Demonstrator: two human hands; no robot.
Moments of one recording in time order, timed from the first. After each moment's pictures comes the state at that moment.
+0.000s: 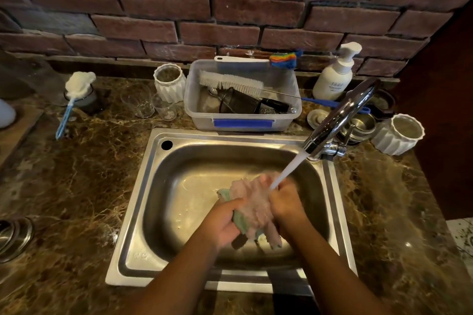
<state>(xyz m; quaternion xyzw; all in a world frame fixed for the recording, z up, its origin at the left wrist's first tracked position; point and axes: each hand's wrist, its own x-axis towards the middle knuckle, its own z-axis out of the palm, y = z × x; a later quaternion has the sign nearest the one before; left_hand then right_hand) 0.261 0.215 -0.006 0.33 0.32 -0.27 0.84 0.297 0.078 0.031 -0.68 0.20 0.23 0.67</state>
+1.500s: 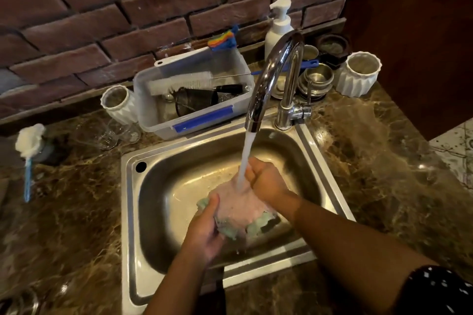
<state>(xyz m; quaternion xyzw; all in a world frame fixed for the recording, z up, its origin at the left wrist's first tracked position) 0.244 0.227 -0.014 0.41 0.39 -0.26 0.79 0.307 0.056 -0.016 -0.83 0.13 0.18 0.52</state>
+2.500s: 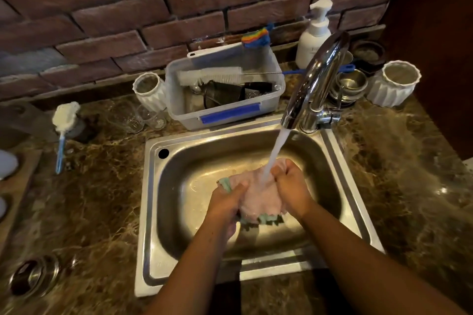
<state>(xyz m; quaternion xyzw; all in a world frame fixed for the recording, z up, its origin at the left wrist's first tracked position) 0.266 0.212 0.013 0.56 0.35 -0.20 0.72 0.296 0.064 -0.010 -0.67 0.24 0.15 0.68</state>
